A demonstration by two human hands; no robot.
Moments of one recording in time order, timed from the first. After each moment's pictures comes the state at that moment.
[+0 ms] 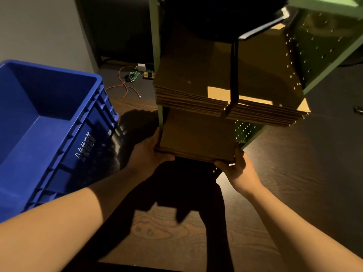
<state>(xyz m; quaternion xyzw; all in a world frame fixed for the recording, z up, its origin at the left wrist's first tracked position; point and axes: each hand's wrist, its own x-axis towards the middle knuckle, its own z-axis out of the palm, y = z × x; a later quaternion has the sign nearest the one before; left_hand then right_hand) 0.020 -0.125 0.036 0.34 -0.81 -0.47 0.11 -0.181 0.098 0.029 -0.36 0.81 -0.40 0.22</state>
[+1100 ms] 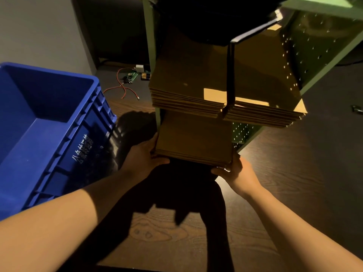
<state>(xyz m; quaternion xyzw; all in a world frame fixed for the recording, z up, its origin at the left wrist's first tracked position) 0.025 -0.133 0.031 0.33 -0.83 -0.43 0.07 -0.184 0.100 0.032 -0.35 0.84 -0.32 0.26</state>
